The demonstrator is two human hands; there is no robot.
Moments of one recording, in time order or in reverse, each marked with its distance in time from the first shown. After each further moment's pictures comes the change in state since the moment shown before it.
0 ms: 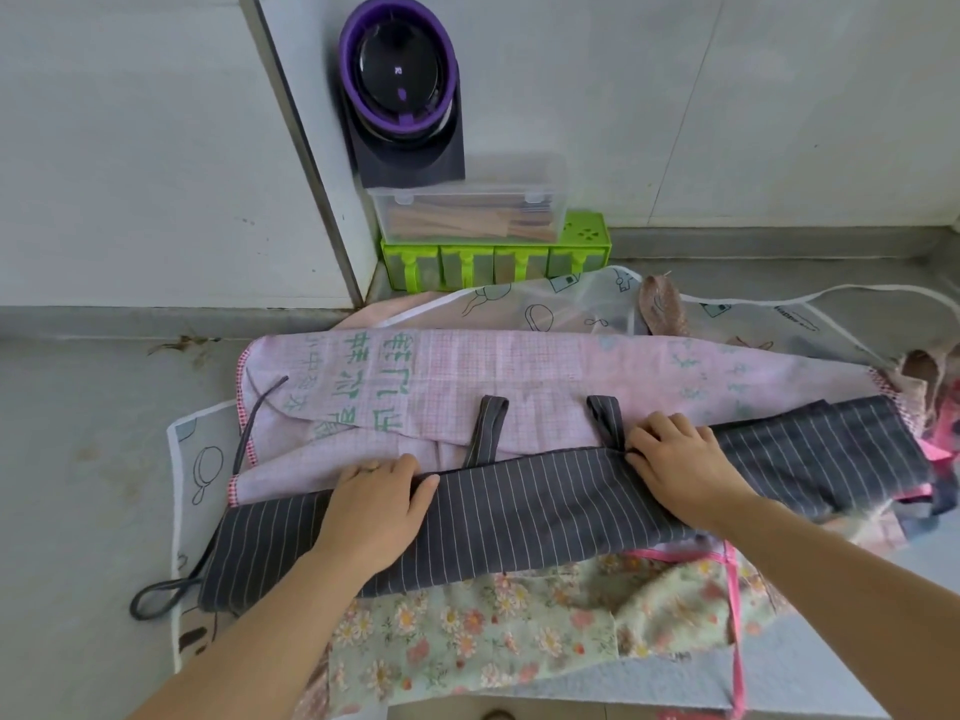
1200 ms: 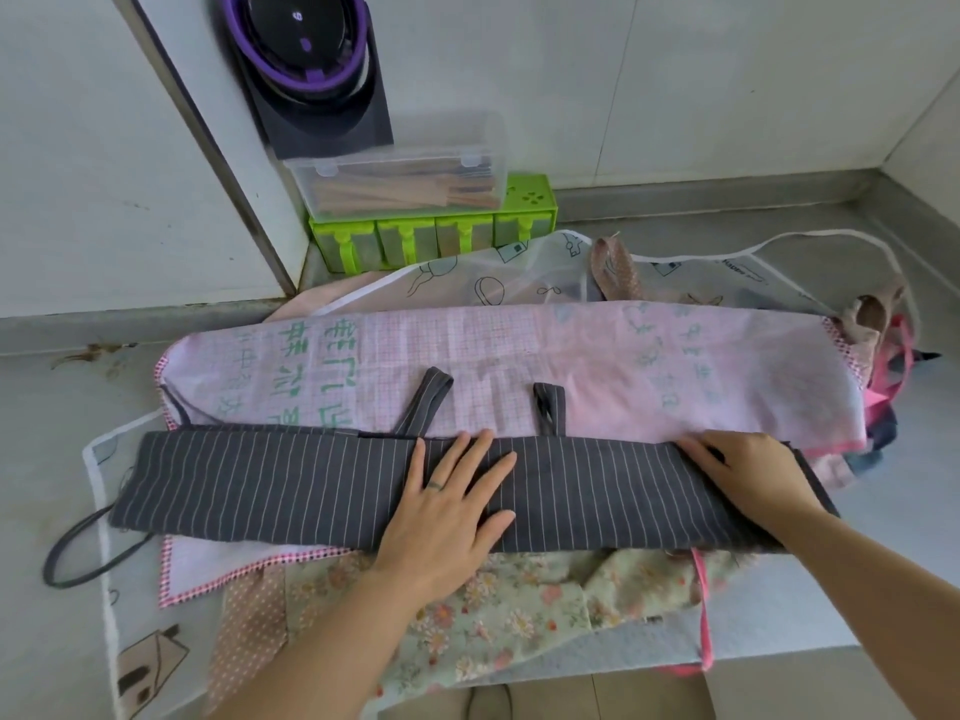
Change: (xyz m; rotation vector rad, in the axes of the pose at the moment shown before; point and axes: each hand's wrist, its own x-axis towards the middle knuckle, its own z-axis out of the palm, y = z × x) left_hand 0.006 0.073 0.042 0.044 0.004 0.378; right_hand -0.059 0.064 0.025 0.311 0.153 0.349
